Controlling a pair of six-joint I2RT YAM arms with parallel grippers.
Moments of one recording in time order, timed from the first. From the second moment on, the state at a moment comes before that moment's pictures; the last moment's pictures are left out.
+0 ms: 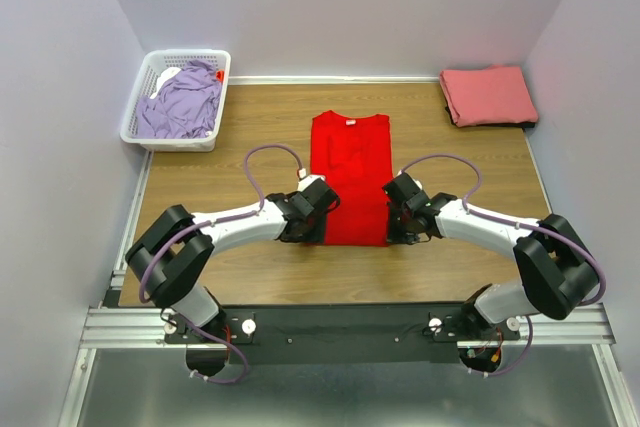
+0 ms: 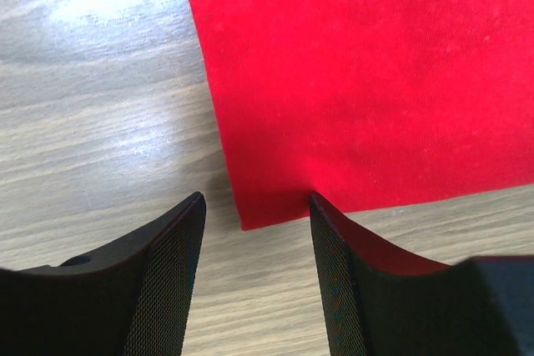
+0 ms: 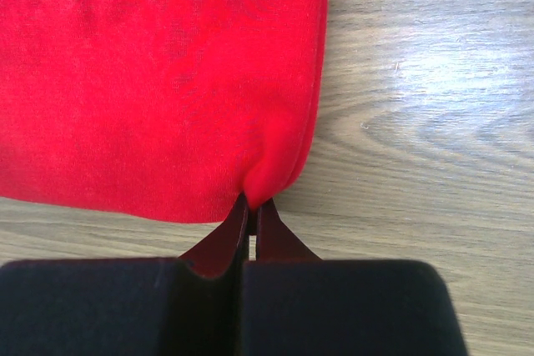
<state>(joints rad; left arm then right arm) -0.86 1.56 0.87 -0.46 -0.22 -0.67 0.65 1.44 0.71 -0.44 0.08 0.69</state>
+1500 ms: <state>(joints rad) -1.05 1.17 0.85 -0.81 -0.05 -0.80 0.75 1.19 0.87 -0.97 -0.16 0.69</state>
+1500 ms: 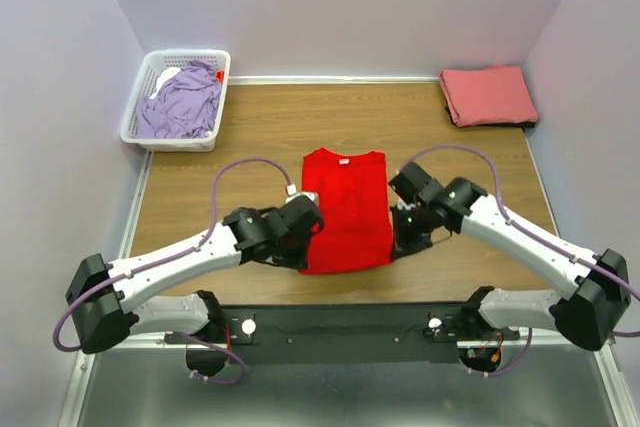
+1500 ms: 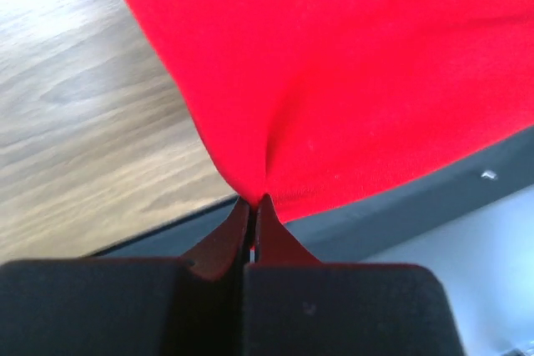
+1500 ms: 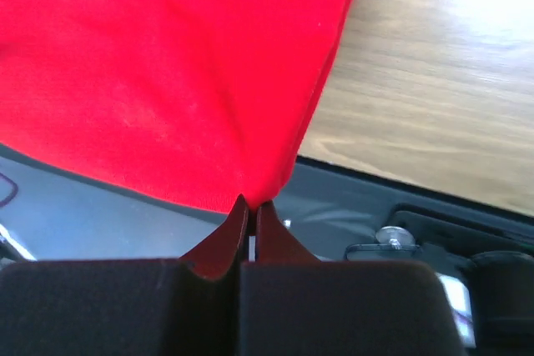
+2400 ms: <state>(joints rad) -0.61 1.41 1.17 -0.67 -0.01 -0.43 0.47 1.69 1.63 -1.13 -0.02 0.39</state>
